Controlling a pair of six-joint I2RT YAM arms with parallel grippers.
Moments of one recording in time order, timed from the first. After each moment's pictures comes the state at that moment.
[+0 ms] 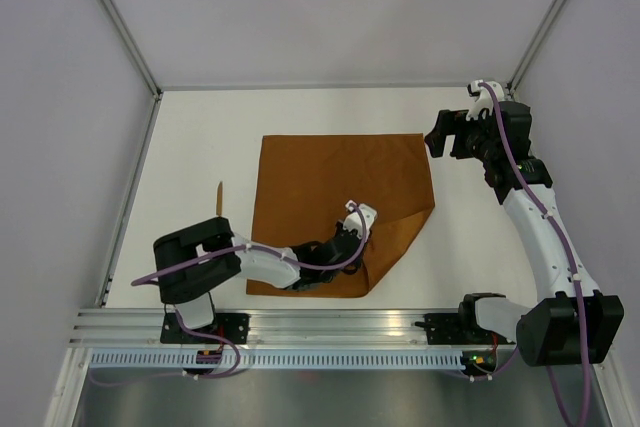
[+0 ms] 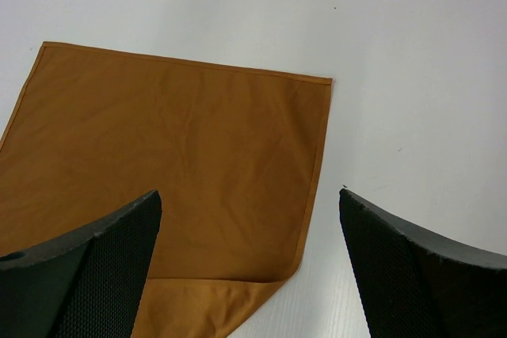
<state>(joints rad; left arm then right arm) -1.24 1.75 0.72 0.52 -0.51 -0.35 0.02 1.18 1.09 -0.36 -0.26 0.06</state>
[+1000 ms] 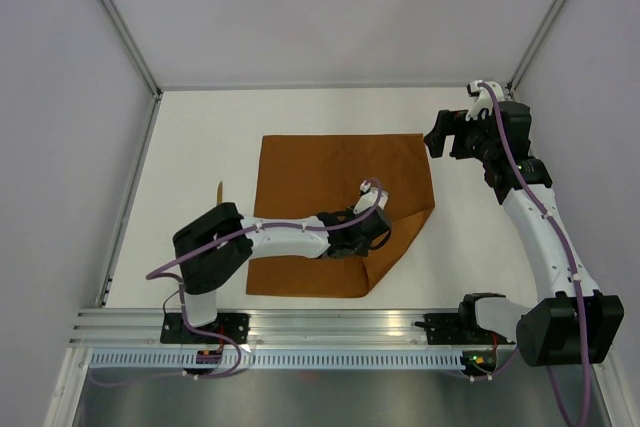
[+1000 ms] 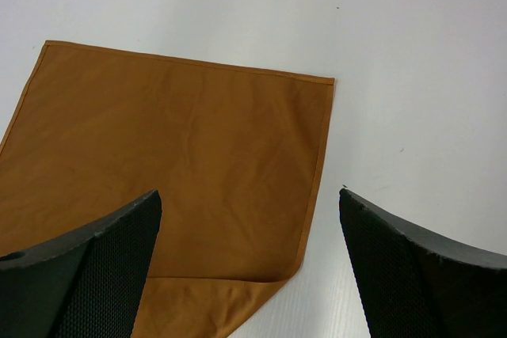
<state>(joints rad) -1.16 1.86 1.15 -0.27 -0.41 -0.56 0.02 1.18 1.09 -0.36 -0.26 0.06</state>
